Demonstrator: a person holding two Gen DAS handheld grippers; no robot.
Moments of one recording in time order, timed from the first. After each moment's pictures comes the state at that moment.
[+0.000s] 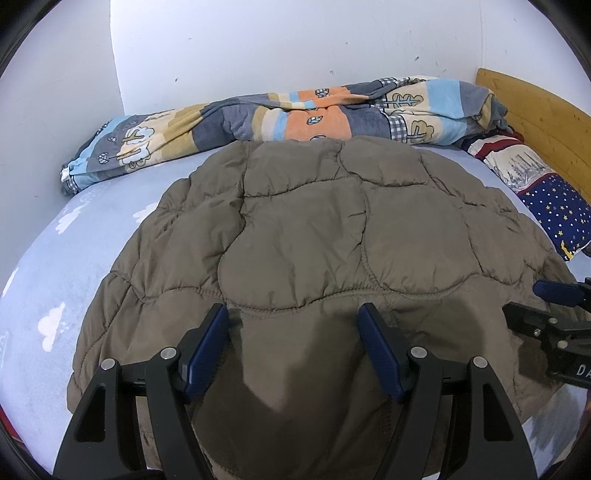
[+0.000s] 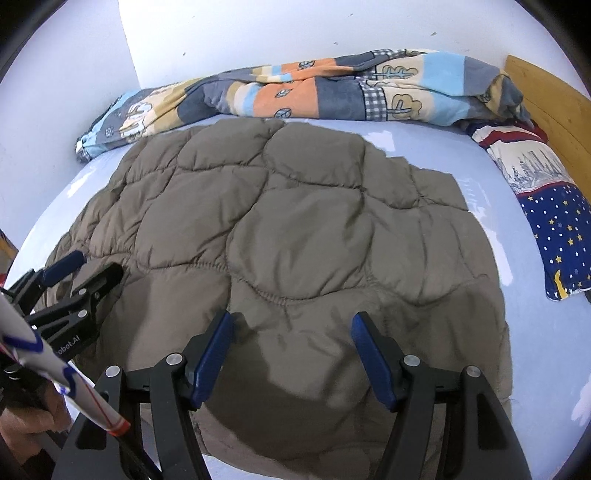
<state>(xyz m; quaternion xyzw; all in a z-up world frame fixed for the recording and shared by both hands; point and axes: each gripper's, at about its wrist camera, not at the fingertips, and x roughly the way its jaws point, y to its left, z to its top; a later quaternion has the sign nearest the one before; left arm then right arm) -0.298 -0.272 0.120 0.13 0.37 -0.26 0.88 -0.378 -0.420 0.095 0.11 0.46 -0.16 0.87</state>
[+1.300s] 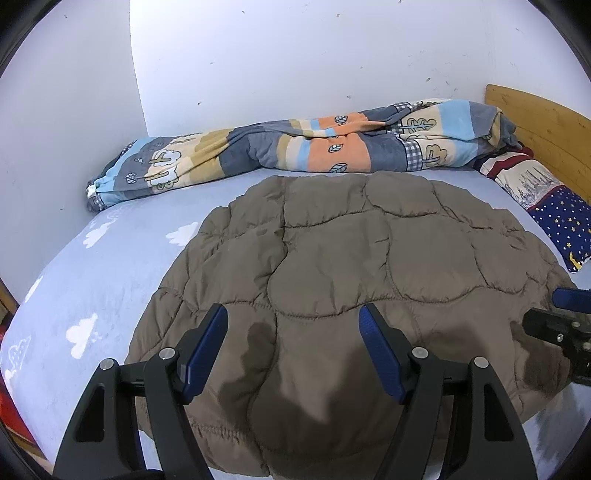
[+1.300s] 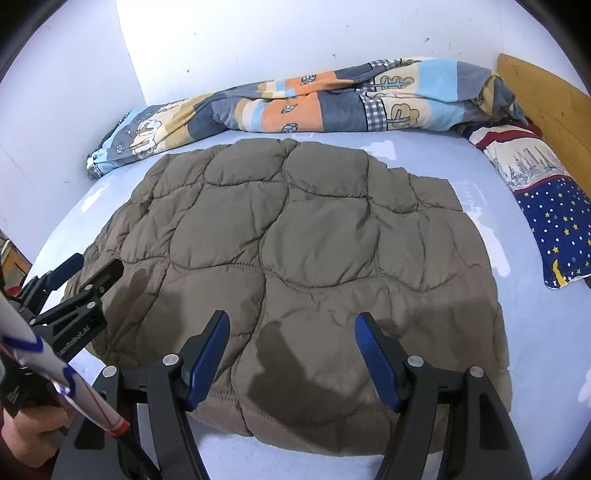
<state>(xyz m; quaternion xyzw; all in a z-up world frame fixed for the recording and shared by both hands) -0.308 -0.248 0.147 0.13 0.32 -0.23 0.91 -0.396 -0.401 0.122 0.13 0.43 -0.16 0.88</state>
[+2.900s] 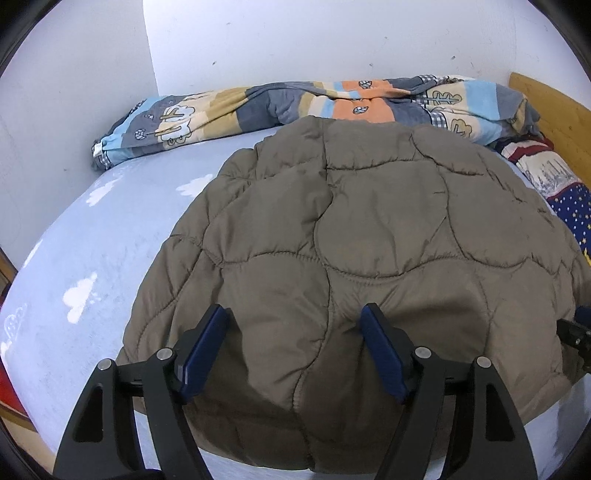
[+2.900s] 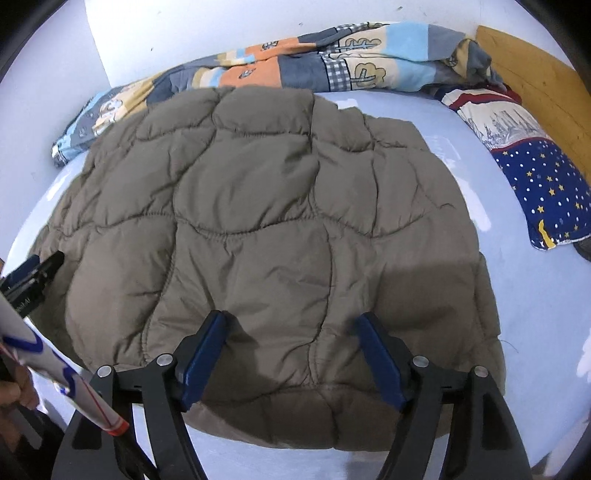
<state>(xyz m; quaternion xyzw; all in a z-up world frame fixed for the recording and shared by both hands) -0.287 -0.228 0.113 0.13 0.39 -0.20 0.89 -0.414 -0.432 0.073 0.14 0.48 -0.21 0.84</state>
